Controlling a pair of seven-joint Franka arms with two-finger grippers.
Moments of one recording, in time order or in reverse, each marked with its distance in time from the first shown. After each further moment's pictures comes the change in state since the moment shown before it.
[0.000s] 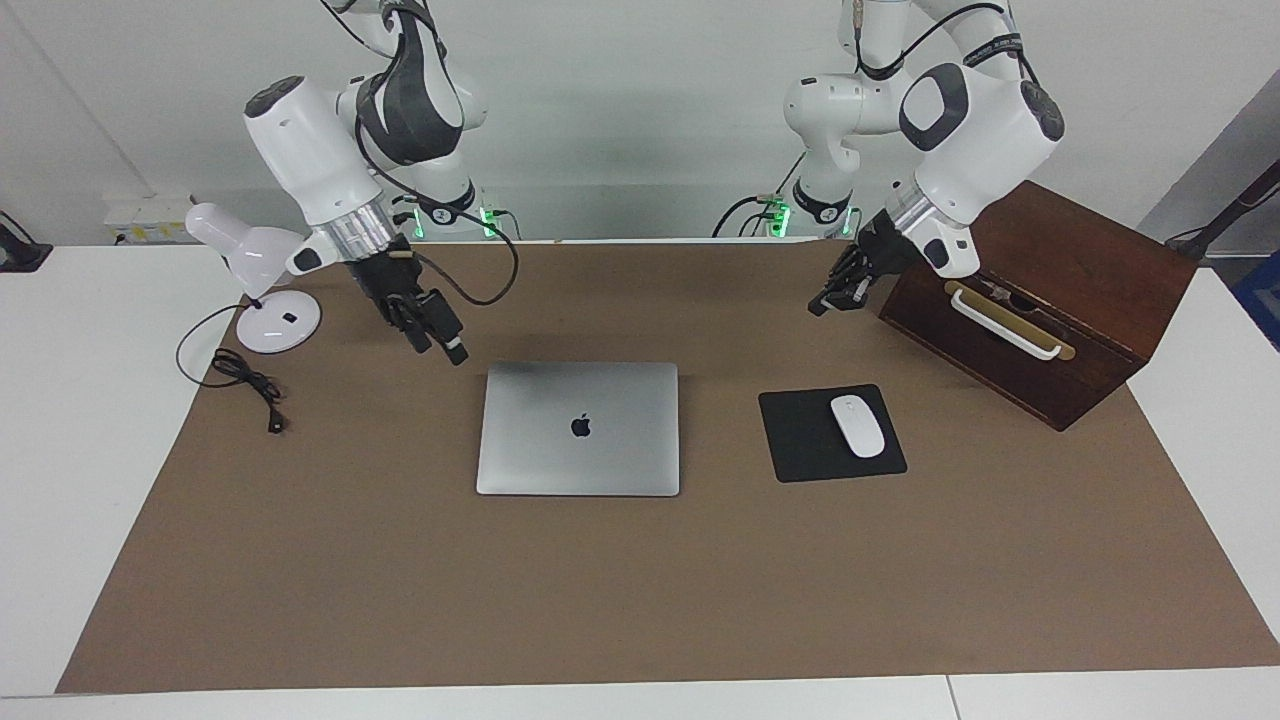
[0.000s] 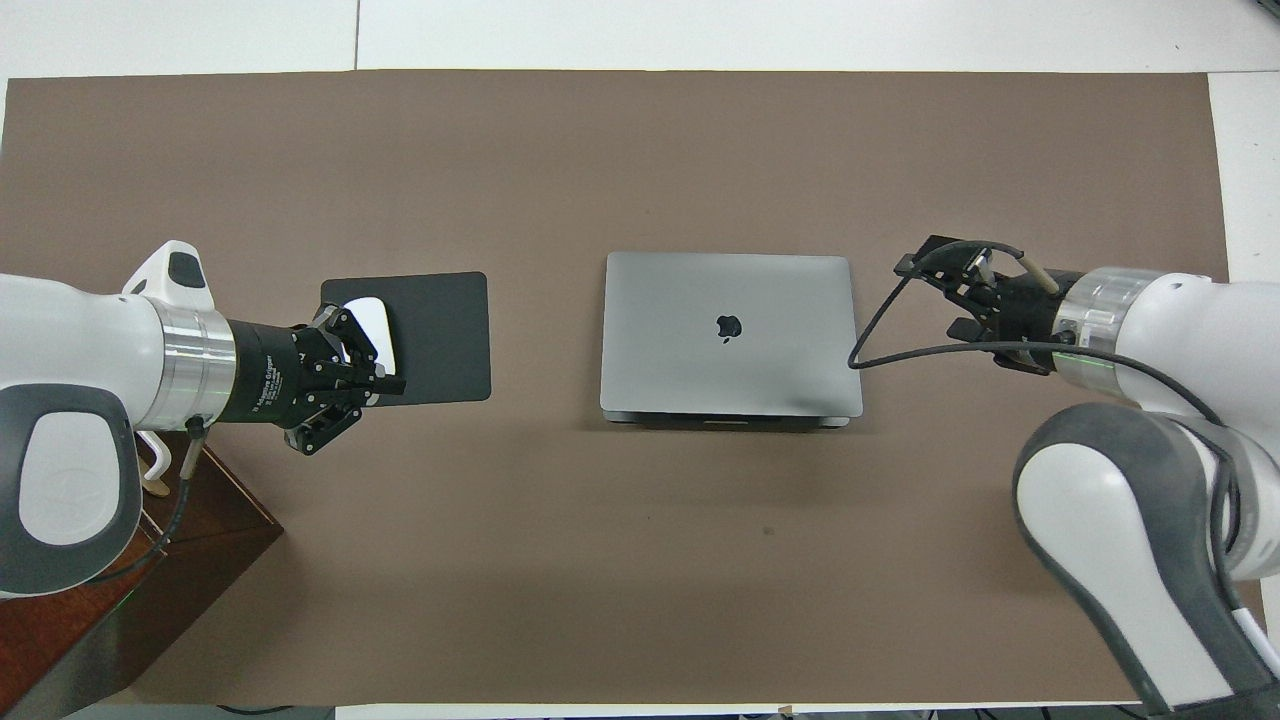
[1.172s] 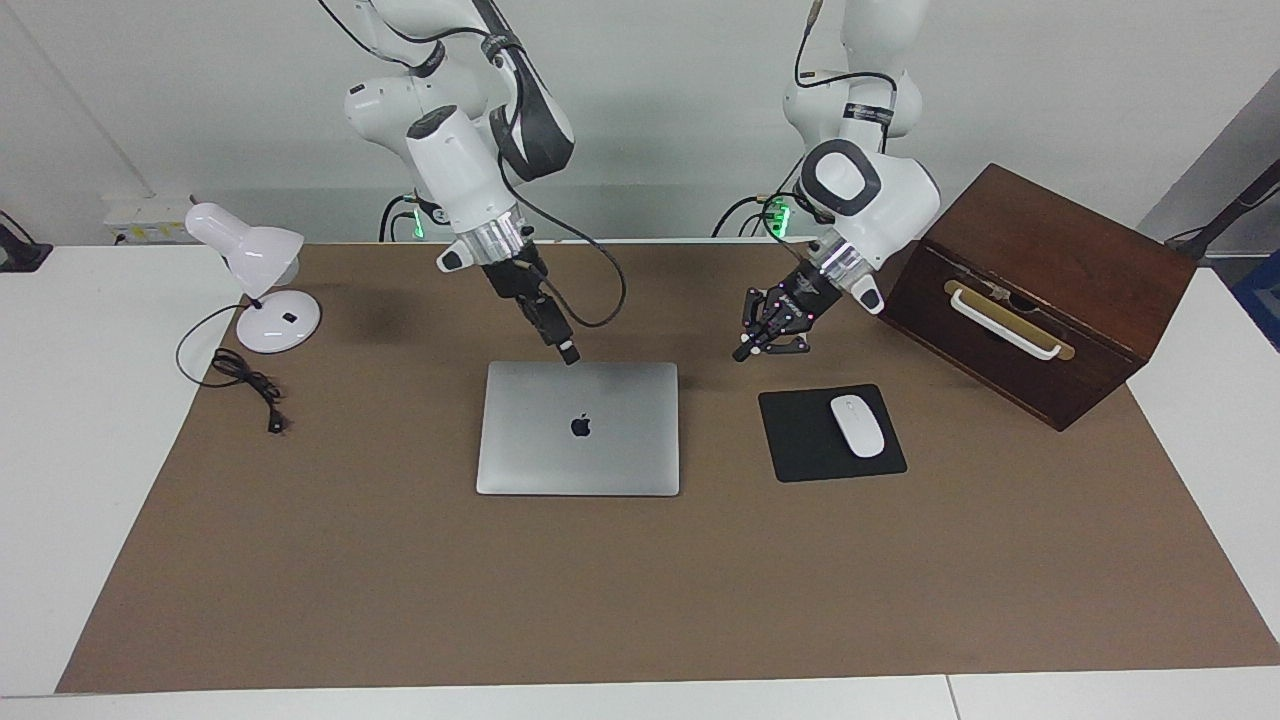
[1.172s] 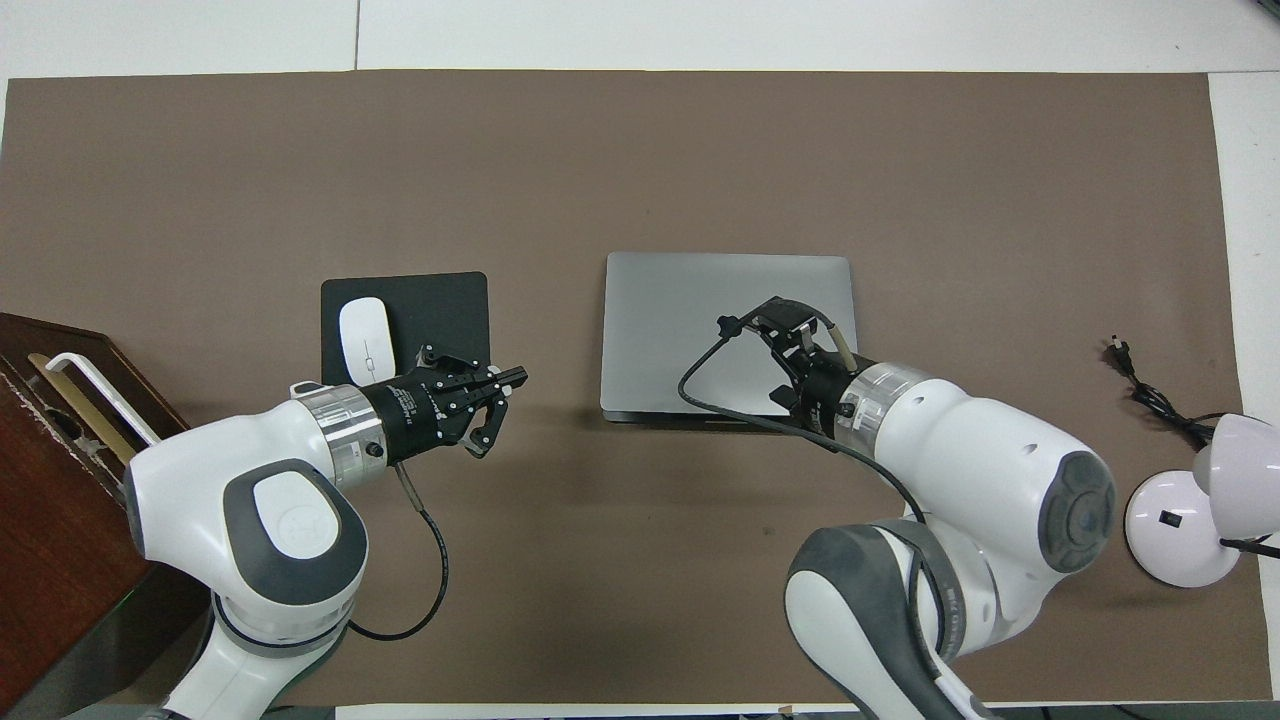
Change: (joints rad) left arm -0.257 0.094 -0.016 -0.266 -0.822 0.619 -0.290; right arm 0.320 0.056 0.001 -0.191 0.080 0.394 0.475
